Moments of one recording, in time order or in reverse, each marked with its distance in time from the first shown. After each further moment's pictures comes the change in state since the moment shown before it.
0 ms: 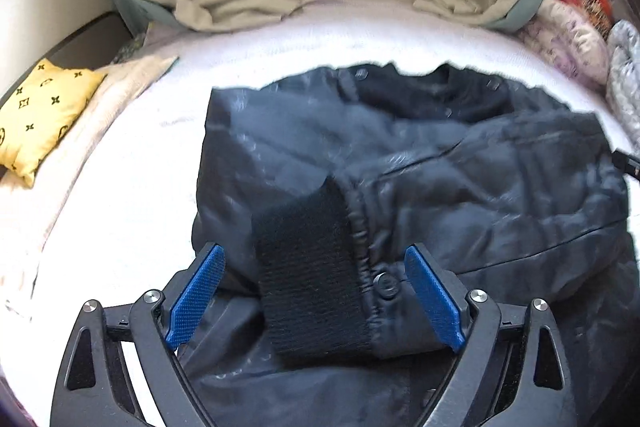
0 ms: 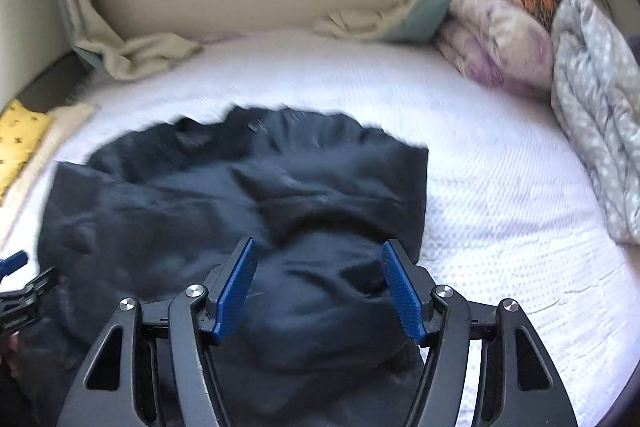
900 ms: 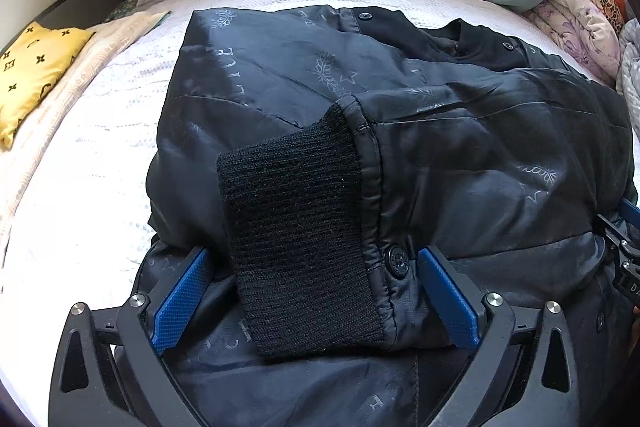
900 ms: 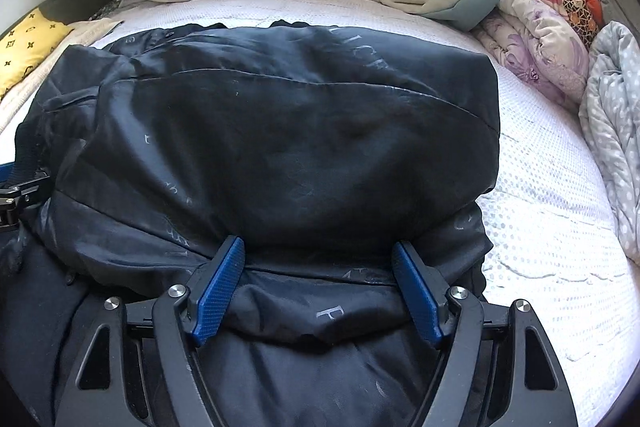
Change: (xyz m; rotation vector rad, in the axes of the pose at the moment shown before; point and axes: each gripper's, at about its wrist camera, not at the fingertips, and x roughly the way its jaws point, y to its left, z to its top) left arm 0.040 0.000 -0.032 -0.040 0.117 -0.006; right arm 0.046 0.036 -0.071 -0.203 0.101 -0.040
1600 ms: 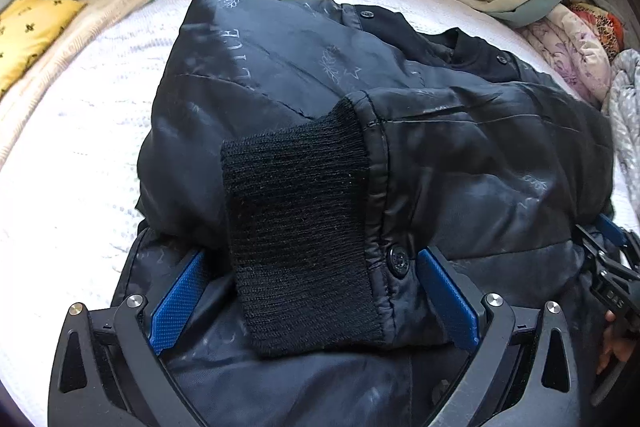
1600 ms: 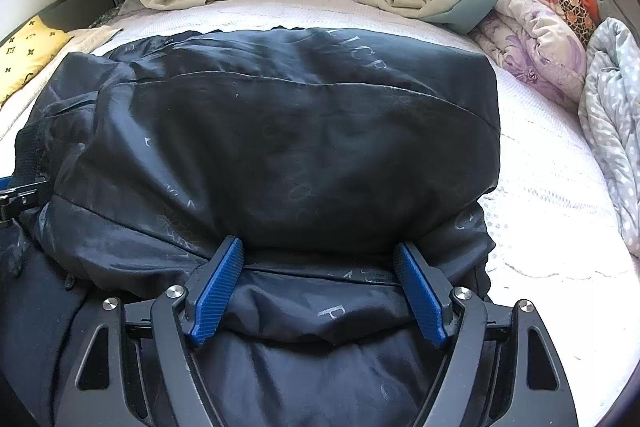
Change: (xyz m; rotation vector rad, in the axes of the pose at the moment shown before) left arm -0.003 0.021 0.003 -0.075 0.054 -0.128; right arm -0.004 -0.006 -0.004 0.020 -0.018 0.016
